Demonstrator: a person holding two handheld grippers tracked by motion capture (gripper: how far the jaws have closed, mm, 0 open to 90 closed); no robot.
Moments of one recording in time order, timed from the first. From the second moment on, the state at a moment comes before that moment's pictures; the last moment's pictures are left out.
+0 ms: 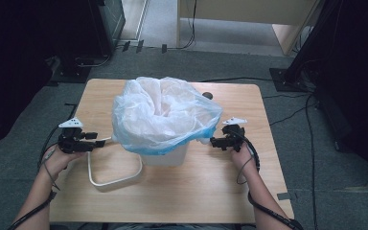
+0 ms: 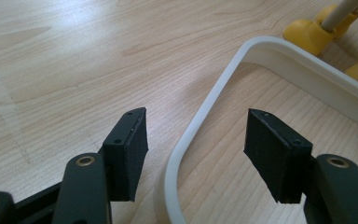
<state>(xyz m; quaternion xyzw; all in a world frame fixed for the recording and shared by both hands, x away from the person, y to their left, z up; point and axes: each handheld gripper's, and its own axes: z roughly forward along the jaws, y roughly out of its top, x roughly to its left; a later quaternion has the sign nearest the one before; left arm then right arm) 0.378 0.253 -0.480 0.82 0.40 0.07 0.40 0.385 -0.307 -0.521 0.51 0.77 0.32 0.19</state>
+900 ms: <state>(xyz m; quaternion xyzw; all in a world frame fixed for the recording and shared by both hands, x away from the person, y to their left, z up) 0.371 0.236 -0.460 0.83 0.36 0.08 0.42 0.385 -0.306 -0.499 0.50 0.77 0.36 0.15</state>
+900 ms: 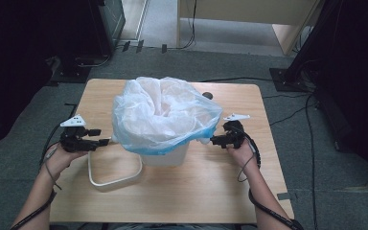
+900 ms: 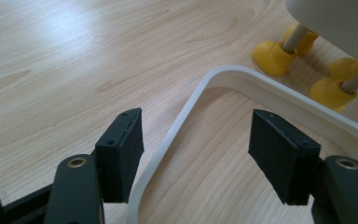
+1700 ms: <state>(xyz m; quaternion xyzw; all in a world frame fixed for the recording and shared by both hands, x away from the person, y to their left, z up) 0.366 0.210 -0.439 0.84 0.33 0.07 0.43 0.378 -0.304 -0.469 0.47 0.77 0.41 0.12</state>
